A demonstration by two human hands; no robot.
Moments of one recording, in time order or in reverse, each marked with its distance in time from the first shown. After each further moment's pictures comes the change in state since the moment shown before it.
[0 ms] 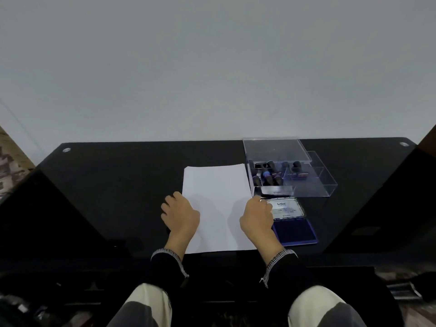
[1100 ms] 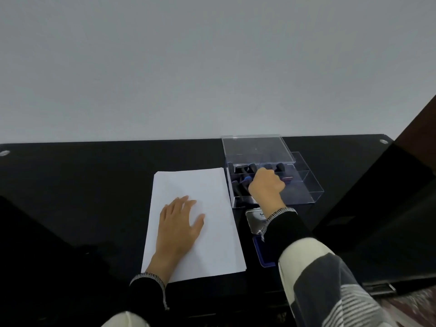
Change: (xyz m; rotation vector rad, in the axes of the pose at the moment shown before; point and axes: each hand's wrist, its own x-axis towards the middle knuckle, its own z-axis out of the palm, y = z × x) left_hand 0.024 0.013 0.067 -0.075 0.064 0.609; right_hand 0.110 0.024 -0.068 -0.076 0.088 0.128
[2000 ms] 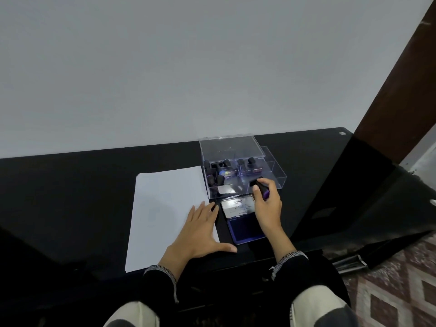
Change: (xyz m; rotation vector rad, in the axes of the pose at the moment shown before) left_hand -0.032 0.091 -0.006 0.064 -0.527 0.308; right_hand -0.070 0.108 0.035 1.113 0.334 -0.135
